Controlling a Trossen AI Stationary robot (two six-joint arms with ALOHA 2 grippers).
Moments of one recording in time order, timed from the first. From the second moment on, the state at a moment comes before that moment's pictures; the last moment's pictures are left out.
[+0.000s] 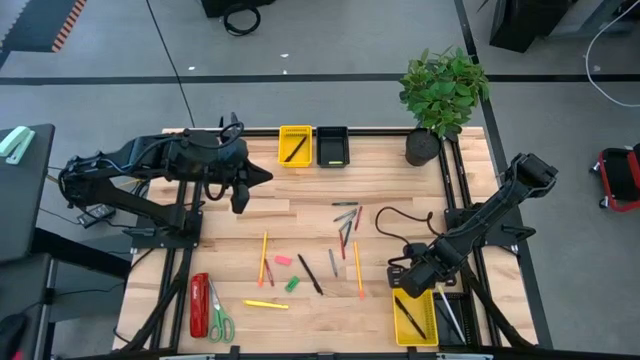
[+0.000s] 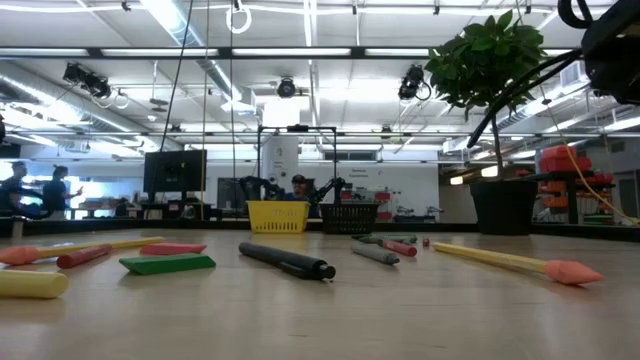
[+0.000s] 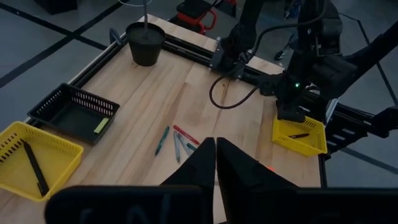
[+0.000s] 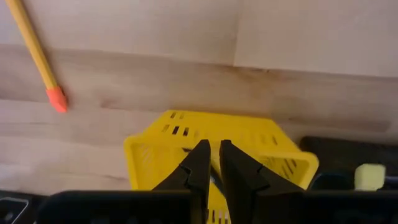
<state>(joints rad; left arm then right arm) -0.01 1.14 1.50 -0.85 -0.16 -0.37 0.68 1.45 0.88 -0.74 -0.12 2.25</state>
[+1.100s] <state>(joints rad) -0.03 1.36 1.50 -1.23 -0.03 -0.13 0.62 1.44 1.12 -0.76 0.55 1.76</state>
